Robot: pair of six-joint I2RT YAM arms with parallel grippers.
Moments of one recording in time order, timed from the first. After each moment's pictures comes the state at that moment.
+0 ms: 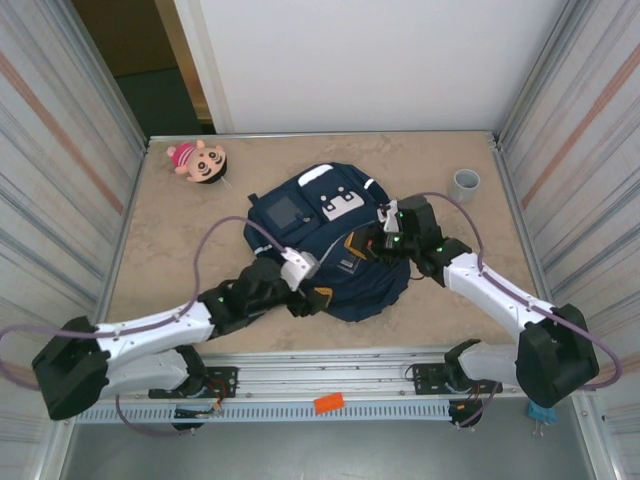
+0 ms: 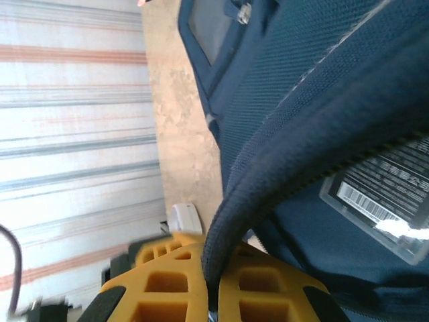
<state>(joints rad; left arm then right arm) -0.93 1.06 0.47 0.13 0.03 -0.14 0.49 1.22 0.79 -0.19 -0.59 1.06</state>
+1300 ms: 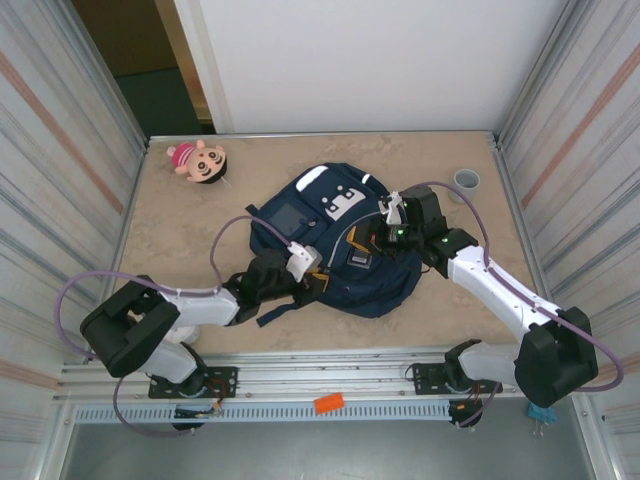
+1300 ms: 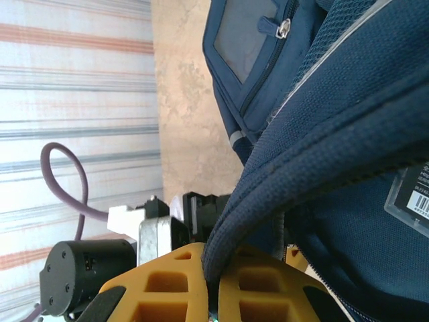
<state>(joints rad) -0.81 1.45 0.44 0.55 0.27 -0.10 0.46 1.22 0.86 -0.28 -0.63 0.98</state>
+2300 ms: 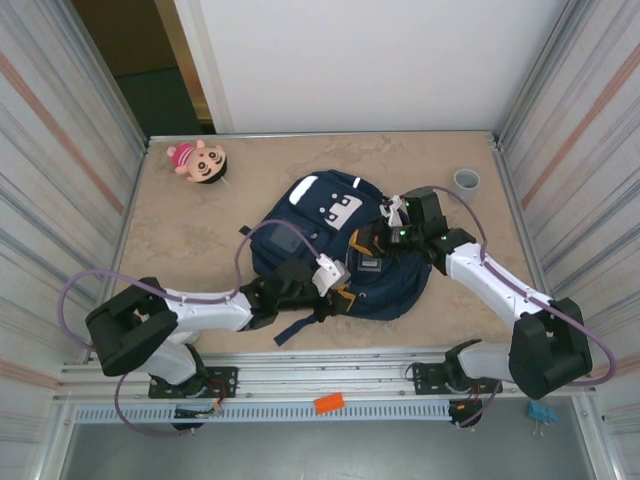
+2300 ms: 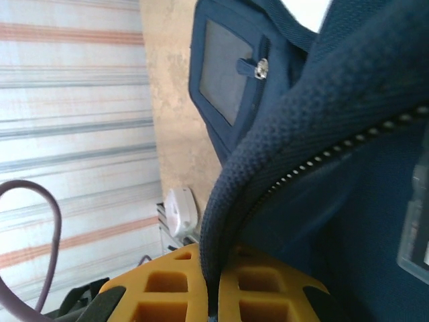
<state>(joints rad) -1.02 1.45 0.56 0.42 0.24 -0.14 0.40 1.27 0.84 -0.30 -0.71 0.93</state>
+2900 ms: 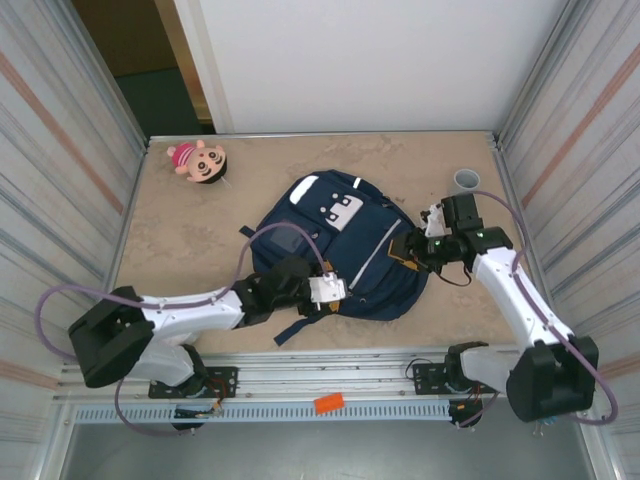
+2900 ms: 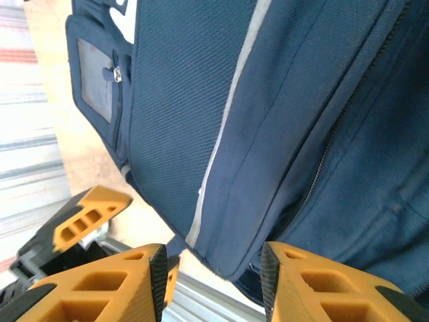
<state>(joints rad) -1.00 1.37 0.61 0.12 0.02 0.60 0.19 1.12 0.89 -0.81 -0.57 0.58</state>
